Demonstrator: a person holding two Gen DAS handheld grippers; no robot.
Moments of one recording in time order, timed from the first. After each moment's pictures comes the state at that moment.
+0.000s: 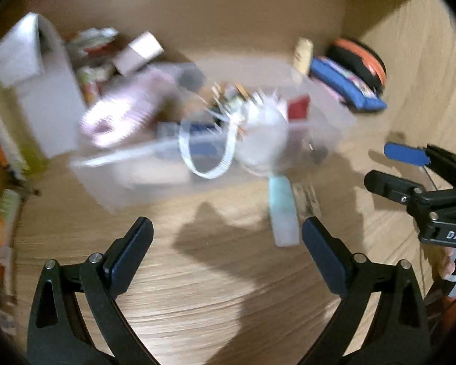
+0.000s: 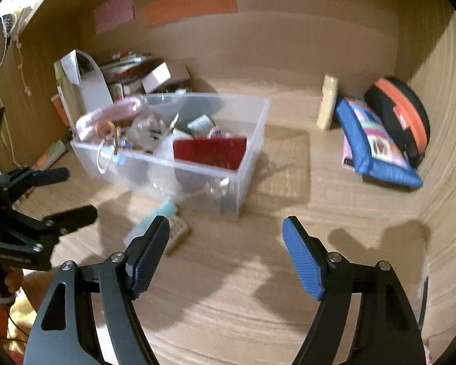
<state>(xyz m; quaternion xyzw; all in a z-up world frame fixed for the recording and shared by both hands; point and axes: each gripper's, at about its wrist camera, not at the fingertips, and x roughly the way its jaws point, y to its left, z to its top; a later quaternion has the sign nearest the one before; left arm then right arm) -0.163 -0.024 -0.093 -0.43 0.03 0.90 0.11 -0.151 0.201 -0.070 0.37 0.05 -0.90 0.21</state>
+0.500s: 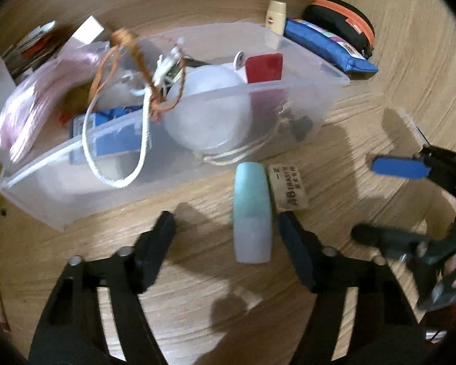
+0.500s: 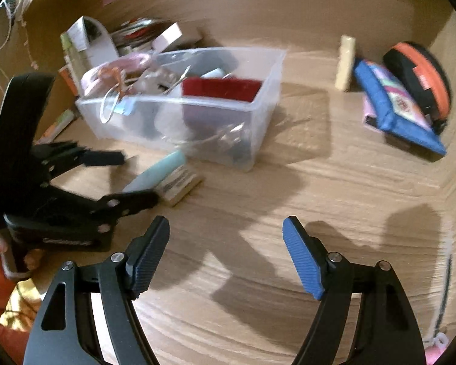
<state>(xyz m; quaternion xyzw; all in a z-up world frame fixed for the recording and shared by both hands) -0.185 0.012 -0.115 -0.45 0.07 0.88 0.15 -0.145 0.197 -0.103 0.43 0.06 -0.87 0.26</state>
